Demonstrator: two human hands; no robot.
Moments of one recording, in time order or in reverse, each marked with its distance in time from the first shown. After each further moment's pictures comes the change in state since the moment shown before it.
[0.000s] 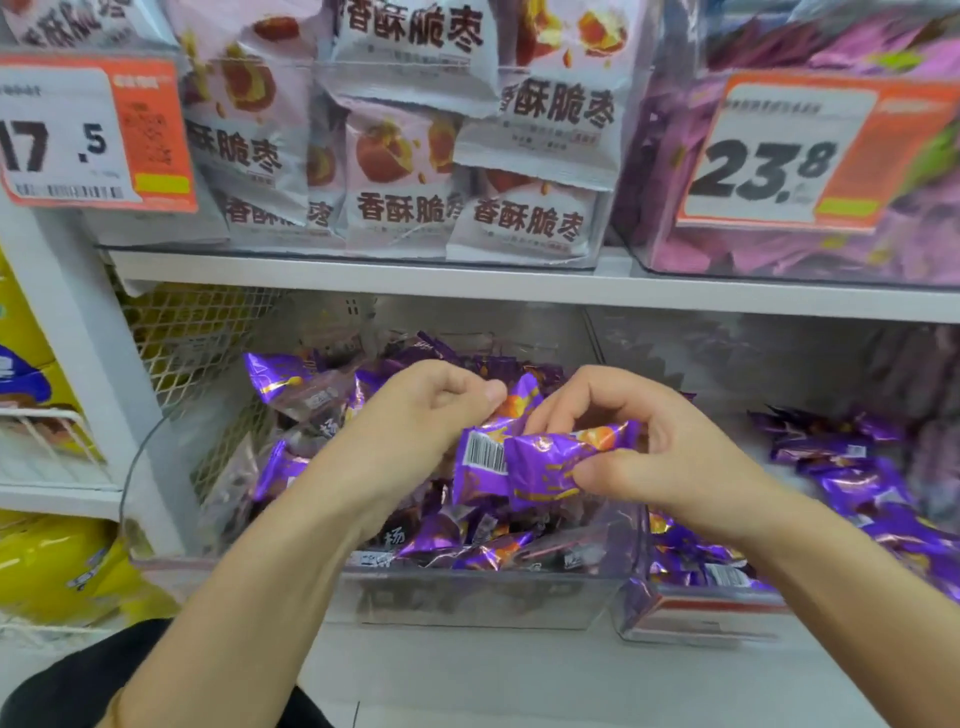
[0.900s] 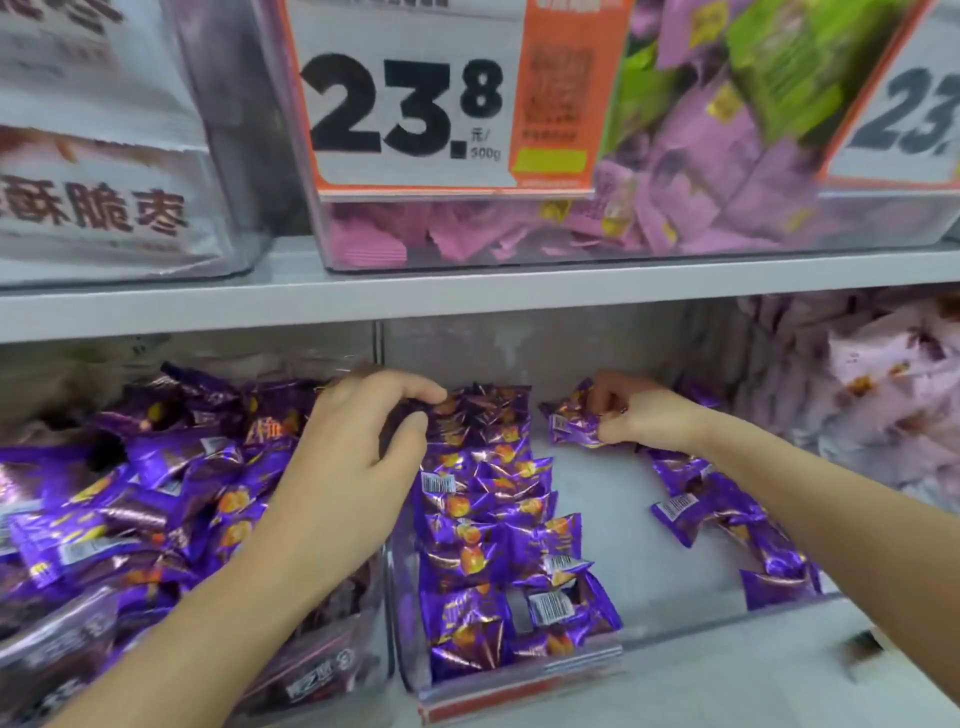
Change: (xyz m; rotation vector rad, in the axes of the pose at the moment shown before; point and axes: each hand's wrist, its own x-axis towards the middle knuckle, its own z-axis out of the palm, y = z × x) left_hand 0.077 -0.026 0.117 0.631 0.051 0.526; right_hand -0.048 0.156 -0.226 -0.629 0.275 0.643
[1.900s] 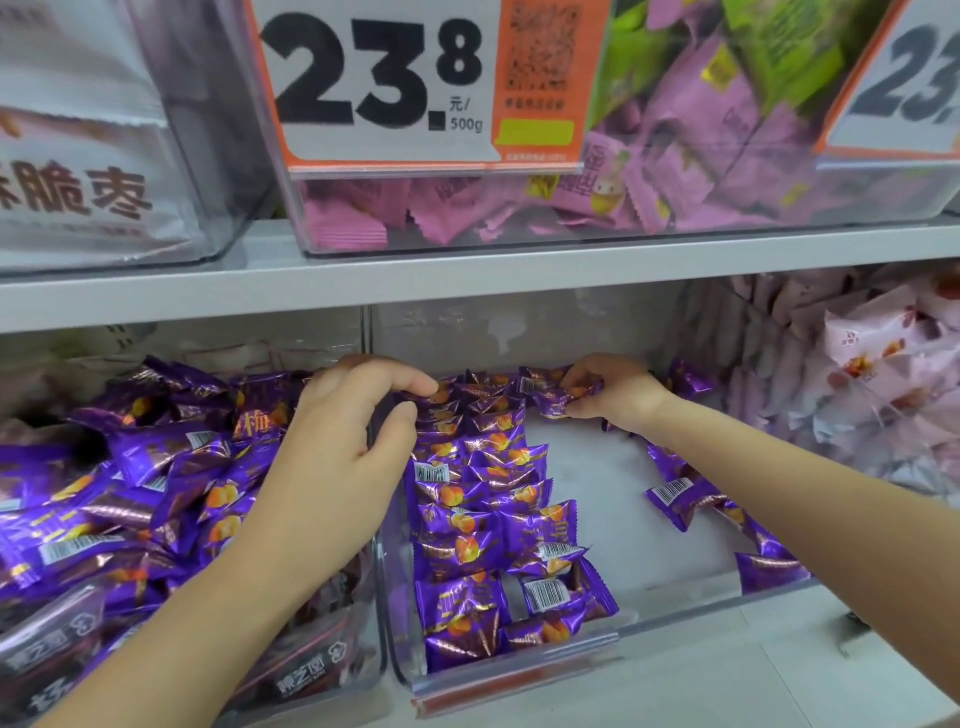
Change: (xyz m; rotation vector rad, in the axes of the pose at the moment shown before) left_hand -0.001 0.006 0.000 -0.003 0.003 -0.024; right_hand 0.012 -0.011 0.016 0.062 0.149 0.068
